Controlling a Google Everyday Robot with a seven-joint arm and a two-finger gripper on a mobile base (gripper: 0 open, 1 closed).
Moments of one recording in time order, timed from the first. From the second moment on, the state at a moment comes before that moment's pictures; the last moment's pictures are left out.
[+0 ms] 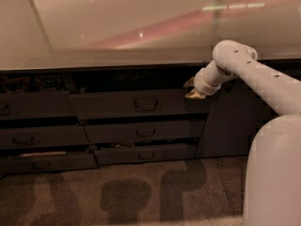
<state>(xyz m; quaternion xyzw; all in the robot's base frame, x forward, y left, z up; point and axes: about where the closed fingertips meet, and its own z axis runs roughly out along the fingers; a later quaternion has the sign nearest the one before) 0.726 -0.183 0.660 -0.71 0.66 0.02 0.24</state>
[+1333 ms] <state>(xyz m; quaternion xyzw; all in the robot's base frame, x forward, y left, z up) 0.717 -0.181 0.661 -0.72 0.65 0.02 0.23</state>
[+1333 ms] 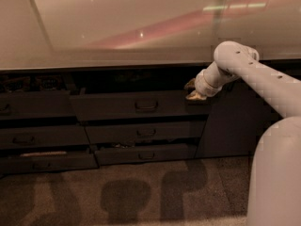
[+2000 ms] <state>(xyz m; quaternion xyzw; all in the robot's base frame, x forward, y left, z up) 0.716 -0.180 0.662 -0.72 0.65 0.02 0.23</state>
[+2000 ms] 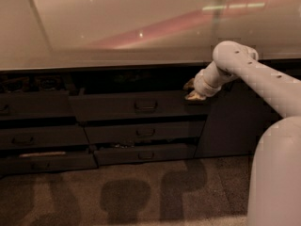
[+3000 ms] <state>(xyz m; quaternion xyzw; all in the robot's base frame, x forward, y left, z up) 0.688 -0.208 0.710 -0.74 0.62 -0.05 0.27</state>
